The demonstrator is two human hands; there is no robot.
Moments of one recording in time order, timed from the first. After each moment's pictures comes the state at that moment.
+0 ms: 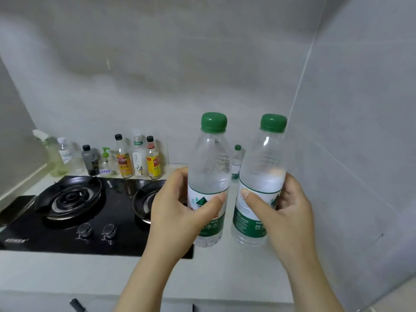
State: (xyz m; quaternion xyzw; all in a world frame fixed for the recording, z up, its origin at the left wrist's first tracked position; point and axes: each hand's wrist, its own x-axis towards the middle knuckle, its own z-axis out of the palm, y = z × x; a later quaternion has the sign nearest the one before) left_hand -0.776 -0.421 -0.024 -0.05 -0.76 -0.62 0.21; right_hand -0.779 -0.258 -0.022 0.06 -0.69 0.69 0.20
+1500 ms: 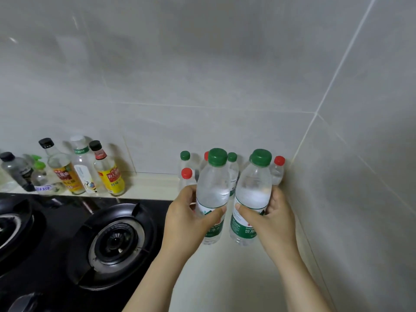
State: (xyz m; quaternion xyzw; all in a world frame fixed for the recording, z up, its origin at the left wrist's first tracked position) left_hand -1.107 -0.348 -0.133 0.05 -0.82 -0.57 0.10; right_hand -1.116 -0.182 -0.138 -0.06 -0.75 0.64 0.11
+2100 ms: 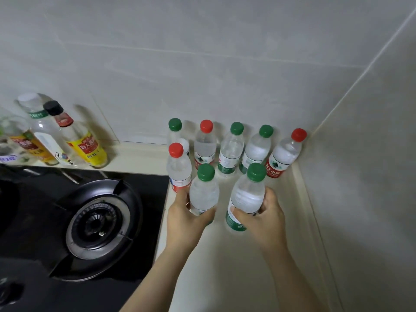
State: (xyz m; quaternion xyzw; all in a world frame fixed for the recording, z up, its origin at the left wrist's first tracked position) left_hand -1.162 -0.332 -0.245 0.15 -0.79 -0.59 0.03; right_hand -1.171 -0.172 -0.235 -0.14 -0.81 0.58 0.00
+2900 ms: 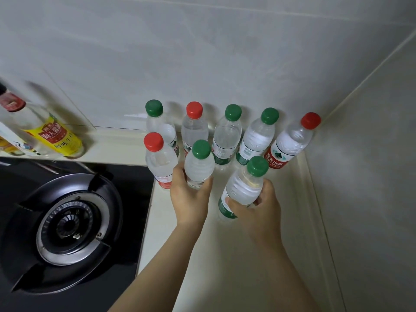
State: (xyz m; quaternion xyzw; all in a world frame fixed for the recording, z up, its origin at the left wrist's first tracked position) left_hand -1.234 -0.293 -0.298 0.23 -0.76 -0.59 0.14; right_hand -1.211 -0.161 -0.282 -0.14 -0.82 0.56 0.00
